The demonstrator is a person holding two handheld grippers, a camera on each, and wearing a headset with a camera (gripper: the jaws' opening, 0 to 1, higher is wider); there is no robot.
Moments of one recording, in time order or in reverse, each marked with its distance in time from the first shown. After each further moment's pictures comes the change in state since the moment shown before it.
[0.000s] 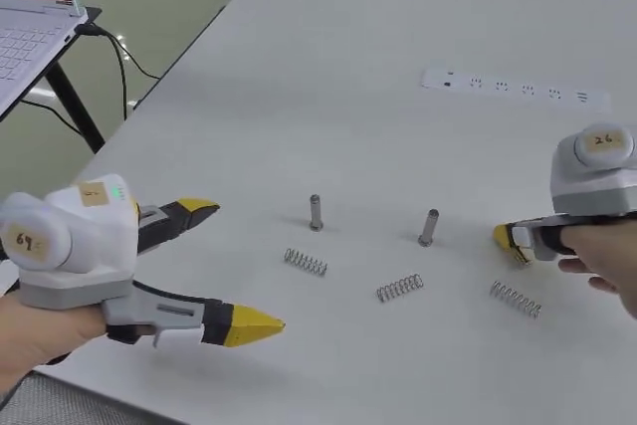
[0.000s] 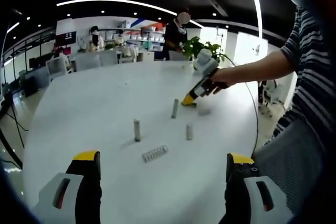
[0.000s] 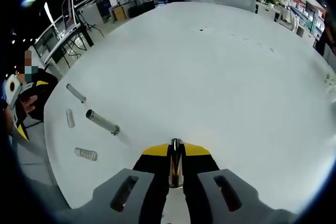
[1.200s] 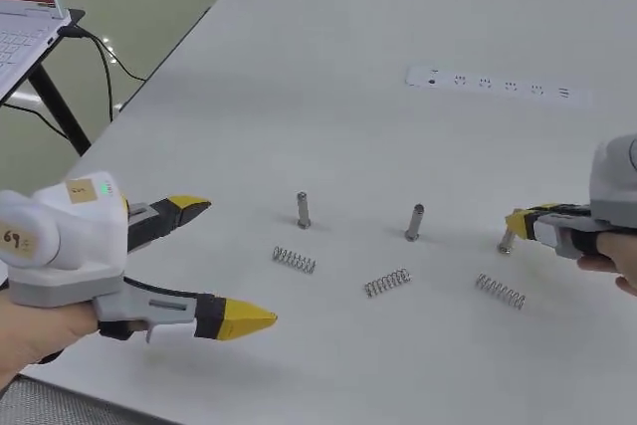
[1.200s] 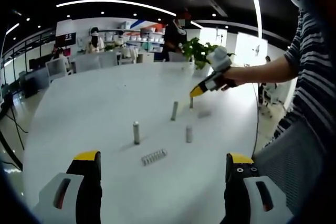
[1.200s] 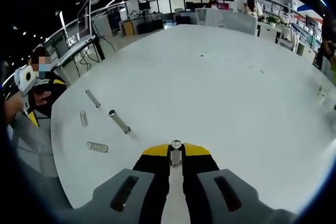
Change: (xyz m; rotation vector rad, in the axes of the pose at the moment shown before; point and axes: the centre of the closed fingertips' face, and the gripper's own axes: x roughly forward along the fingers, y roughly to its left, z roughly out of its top) left arm 0.002 0.000 0.005 0.003 -0.009 0.001; right arm -0.052 0.000 0.009 -0.072 -0.177 0.022
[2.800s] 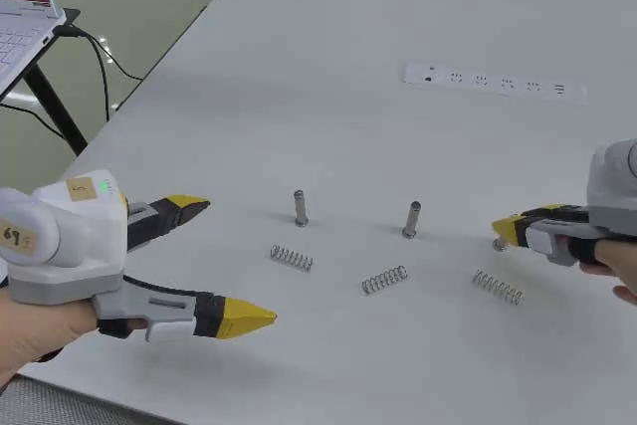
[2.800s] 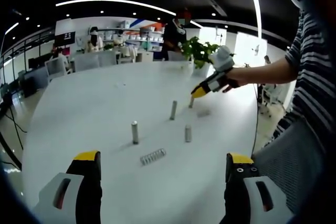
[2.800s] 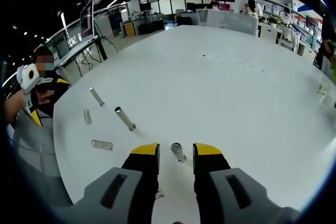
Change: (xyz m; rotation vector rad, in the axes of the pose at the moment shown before) left arm 0.002 -0.002 -0.001 -0.001 0.008 -0.007; right arm 0.001 0.004 -0.005 0.013 -0.007 0.010
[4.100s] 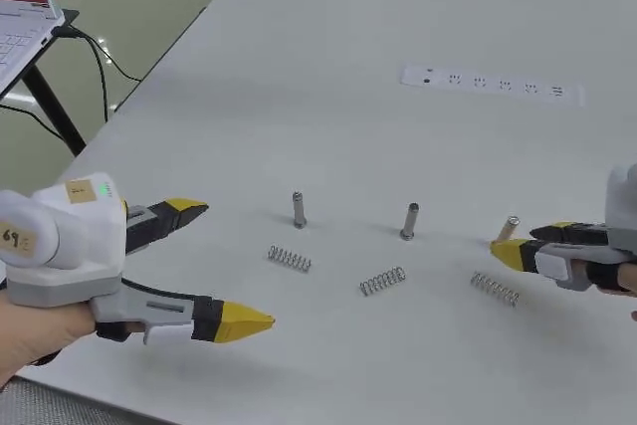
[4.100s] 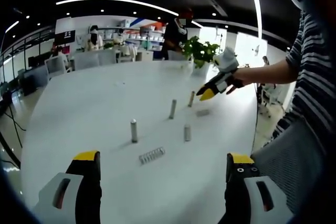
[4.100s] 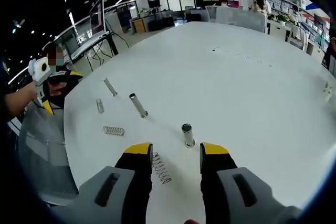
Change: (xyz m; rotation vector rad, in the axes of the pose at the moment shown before) left arm 0.000 -0.001 -0.003 -0.008 0.005 -0.005; right arm -0.017 0.015 -0.019 -0.026 0.035 0.096
